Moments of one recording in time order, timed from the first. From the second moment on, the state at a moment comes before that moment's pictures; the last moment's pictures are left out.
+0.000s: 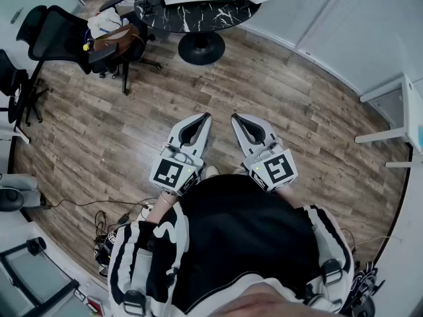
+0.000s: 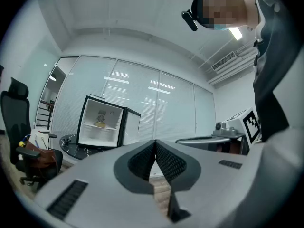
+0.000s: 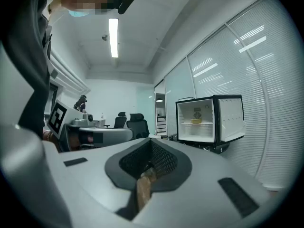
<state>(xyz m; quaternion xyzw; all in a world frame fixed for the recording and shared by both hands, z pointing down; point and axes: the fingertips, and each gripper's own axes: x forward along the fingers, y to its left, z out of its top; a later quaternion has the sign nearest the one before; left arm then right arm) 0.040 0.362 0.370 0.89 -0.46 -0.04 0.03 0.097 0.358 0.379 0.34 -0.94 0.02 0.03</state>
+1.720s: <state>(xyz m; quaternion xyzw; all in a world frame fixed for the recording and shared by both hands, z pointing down) 0.030 0.355 0.381 0.89 -0.44 -0.04 0.04 0.089 0.351 0.385 0.38 -0.93 0.03 0.03</state>
